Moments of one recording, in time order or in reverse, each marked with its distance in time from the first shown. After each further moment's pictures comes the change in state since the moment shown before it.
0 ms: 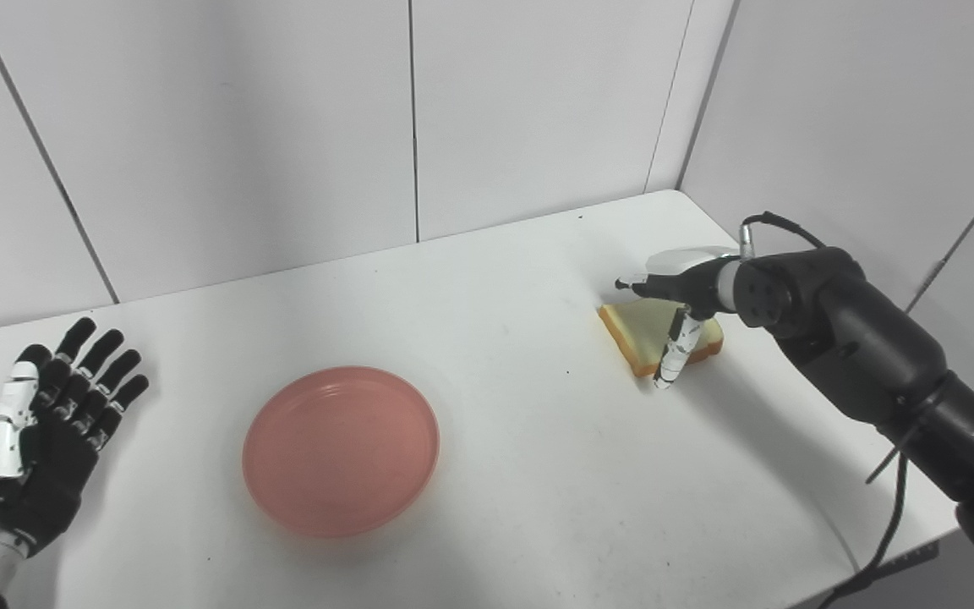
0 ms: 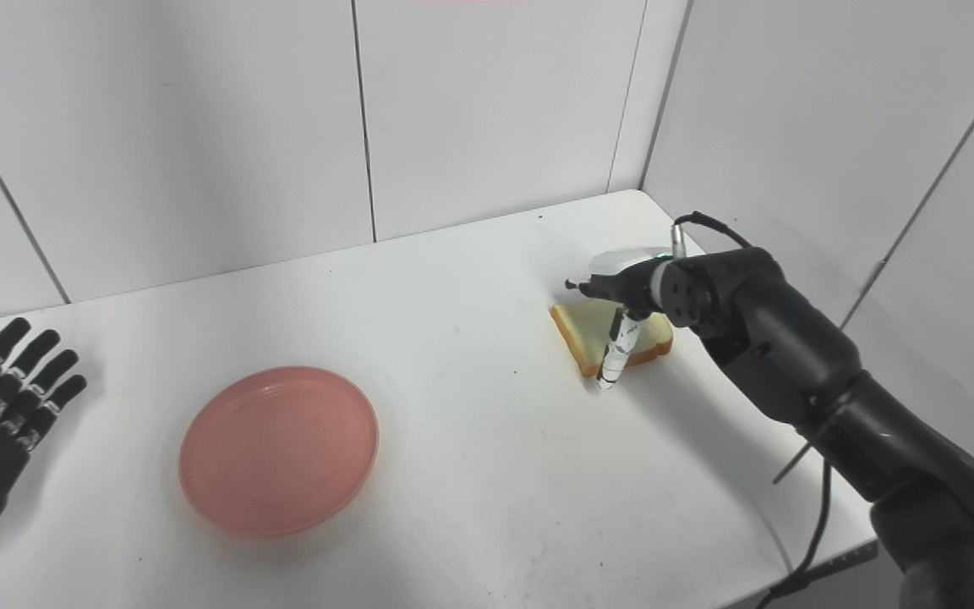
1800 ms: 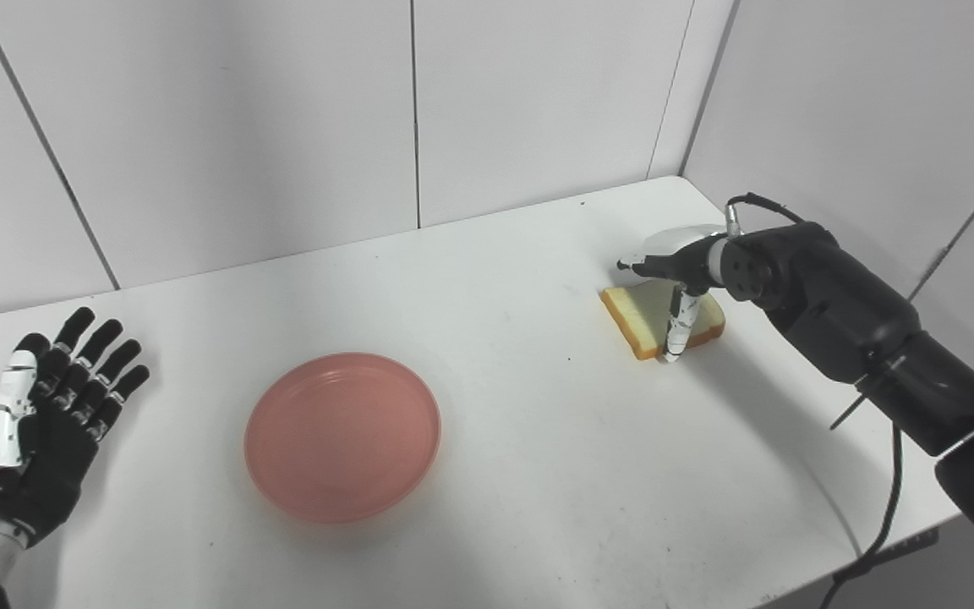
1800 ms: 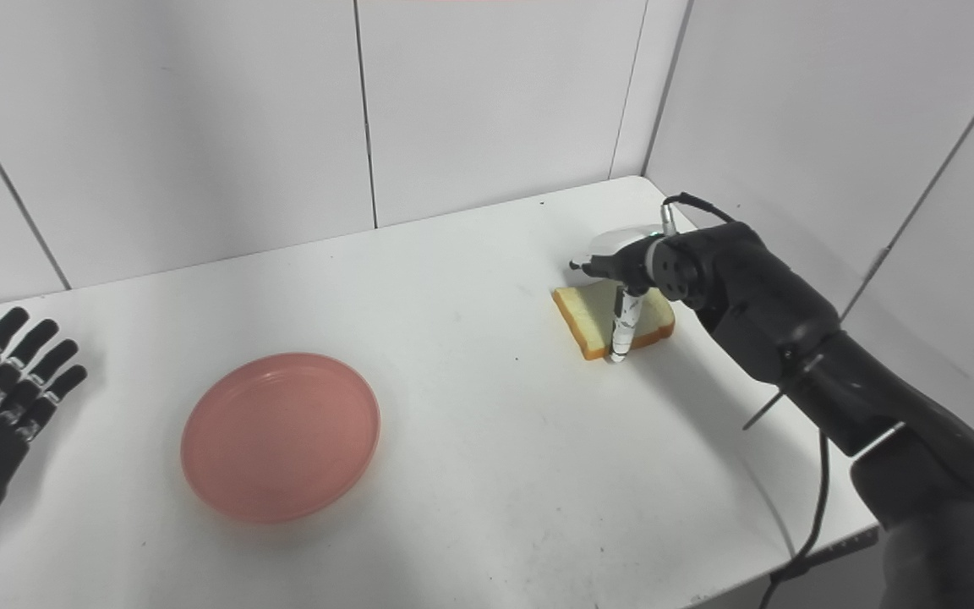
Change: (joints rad) left arm 0.010 0.002 0.003 -0.038 -0.002 0.043 0.002; right arm -0.081 -0.013 0.103 0.203 -0.004 -0.127 -0.108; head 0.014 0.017
